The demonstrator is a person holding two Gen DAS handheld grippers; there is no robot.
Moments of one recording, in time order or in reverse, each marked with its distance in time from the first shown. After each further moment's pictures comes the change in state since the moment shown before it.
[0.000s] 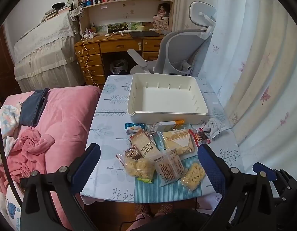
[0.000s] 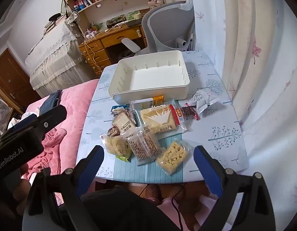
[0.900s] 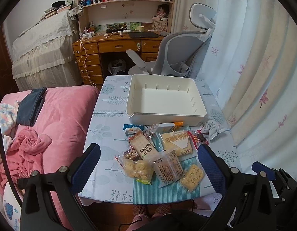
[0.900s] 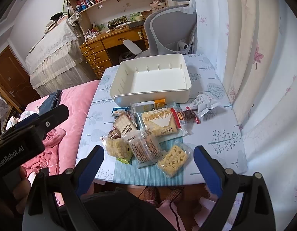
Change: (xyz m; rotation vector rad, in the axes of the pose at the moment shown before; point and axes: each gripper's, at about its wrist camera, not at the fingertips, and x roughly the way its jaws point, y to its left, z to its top) left arm 0.008 0.004 0.005 -0.020 -0.010 -0.030; right arm 0.005 0.003 0.001 -0.008 -0.014 -0.010
